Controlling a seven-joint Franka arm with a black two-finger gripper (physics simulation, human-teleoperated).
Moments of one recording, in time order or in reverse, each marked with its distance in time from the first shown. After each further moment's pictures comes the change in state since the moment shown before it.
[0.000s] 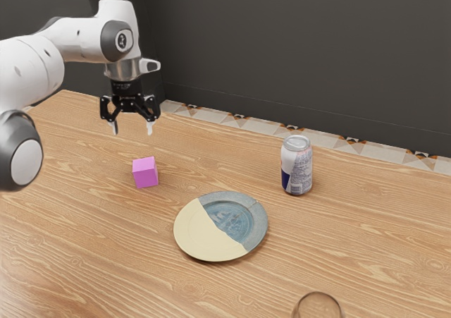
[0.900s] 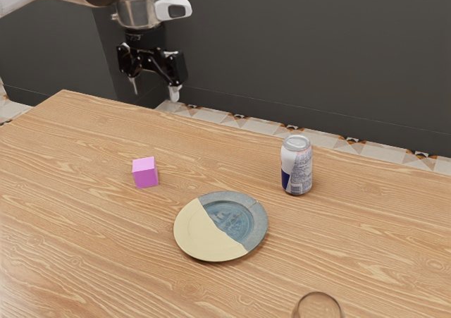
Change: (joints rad) arm 0.058 -0.465 -0.489 -0.165 0.190 -0.110 0.044
